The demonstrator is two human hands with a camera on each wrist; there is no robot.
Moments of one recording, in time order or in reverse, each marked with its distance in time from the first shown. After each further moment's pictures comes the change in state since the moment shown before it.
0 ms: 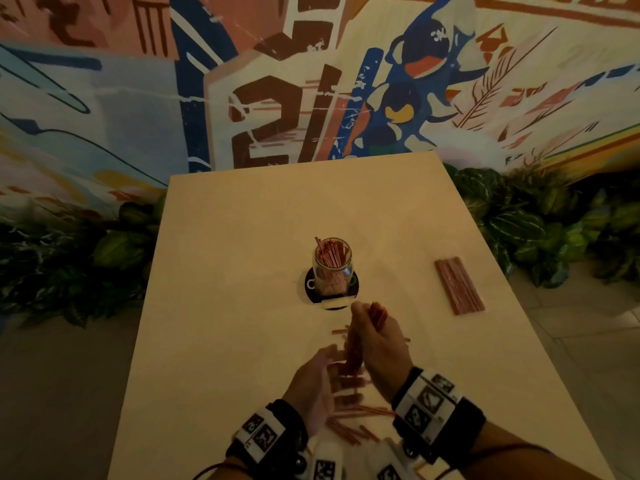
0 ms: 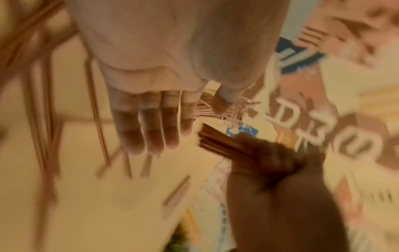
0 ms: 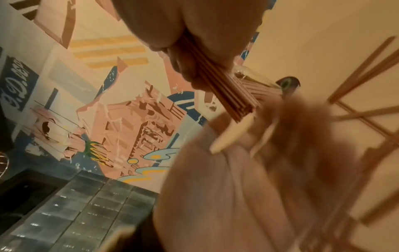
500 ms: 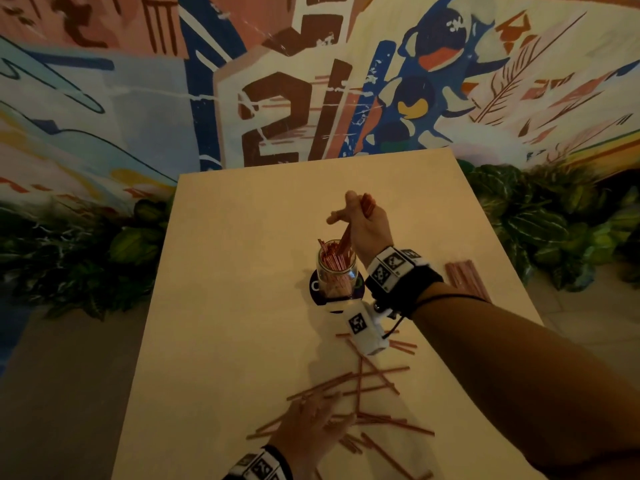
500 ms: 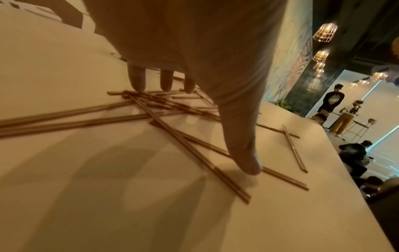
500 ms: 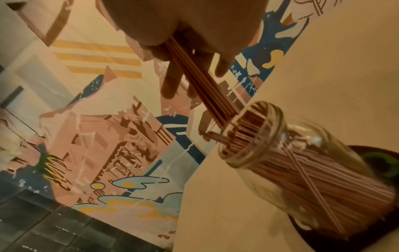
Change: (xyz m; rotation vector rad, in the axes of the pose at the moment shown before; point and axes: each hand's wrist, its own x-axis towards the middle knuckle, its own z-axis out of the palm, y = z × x) left_hand 0.020 -0.064 -0.068 2.254 -0.051 0.185; right_hand 0.137 -0.076 0.015 -0.052 0.087 -0.249
